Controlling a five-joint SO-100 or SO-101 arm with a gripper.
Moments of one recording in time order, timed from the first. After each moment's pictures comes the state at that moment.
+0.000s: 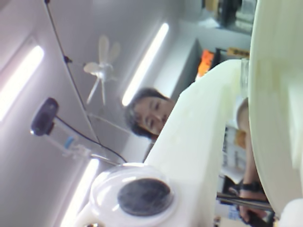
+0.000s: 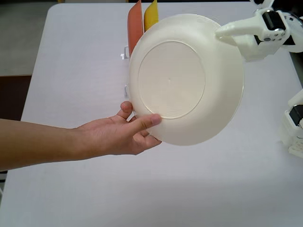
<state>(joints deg) -18.6 126.2 73.7 25.9 -14.3</state>
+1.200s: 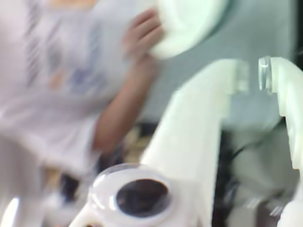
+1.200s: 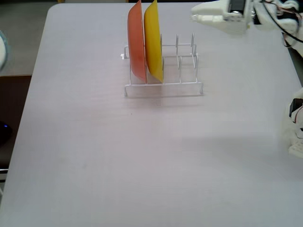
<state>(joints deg) 14.9 115.8 71.8 43.1 -22.4</state>
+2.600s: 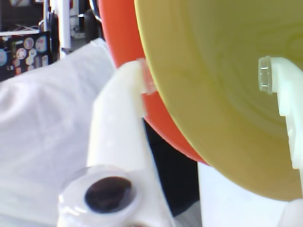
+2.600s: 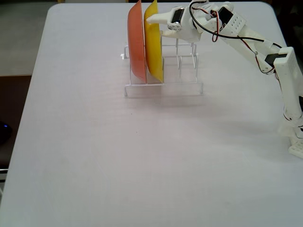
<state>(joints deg) 23.8 66.4 31.4 53.3 -24.2</state>
